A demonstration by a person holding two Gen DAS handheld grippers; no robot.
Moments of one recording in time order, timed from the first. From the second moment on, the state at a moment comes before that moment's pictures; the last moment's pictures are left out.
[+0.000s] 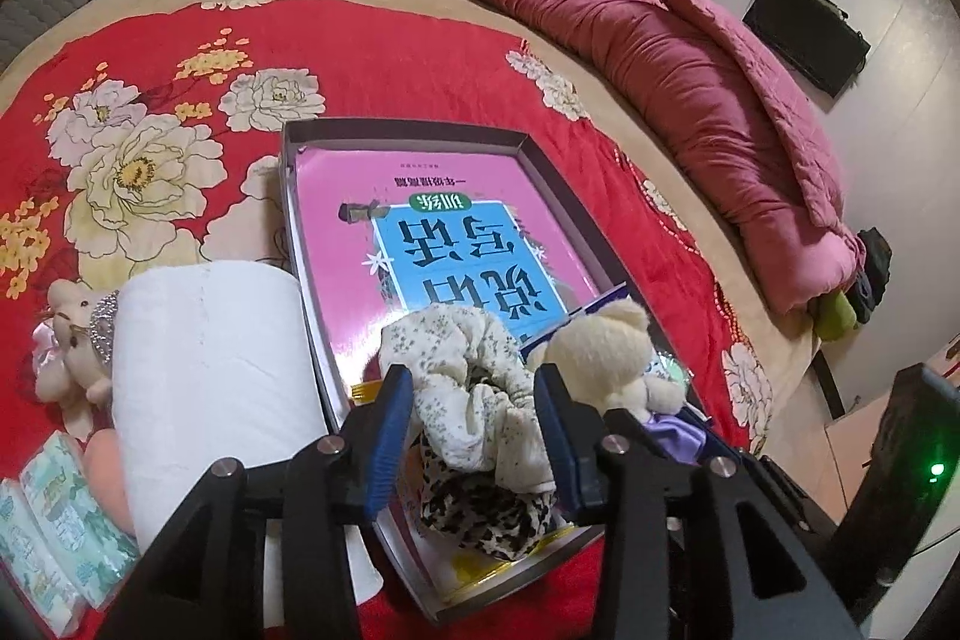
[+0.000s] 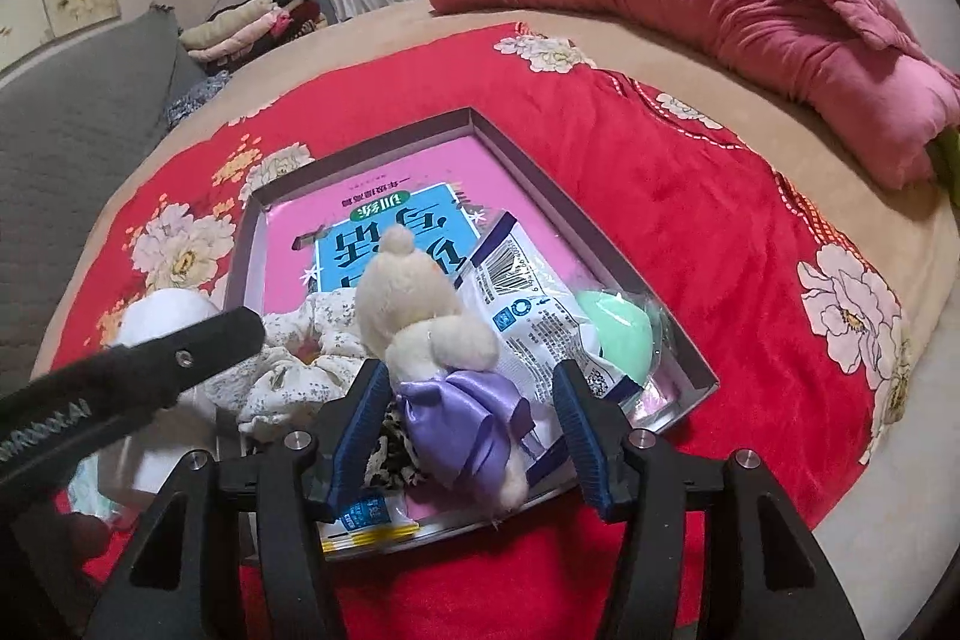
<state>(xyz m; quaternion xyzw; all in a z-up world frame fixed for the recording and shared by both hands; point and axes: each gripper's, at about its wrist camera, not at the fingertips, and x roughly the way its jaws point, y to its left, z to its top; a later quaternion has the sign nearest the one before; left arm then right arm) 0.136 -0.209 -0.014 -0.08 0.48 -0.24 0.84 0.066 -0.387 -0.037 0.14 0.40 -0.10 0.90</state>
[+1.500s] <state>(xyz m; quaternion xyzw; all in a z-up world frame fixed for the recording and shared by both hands) 0.076 0.028 0.021 -0.19 0.43 -0.07 0.88 0.047 -0.358 0.006 0.06 0.28 -0.10 0.95</state>
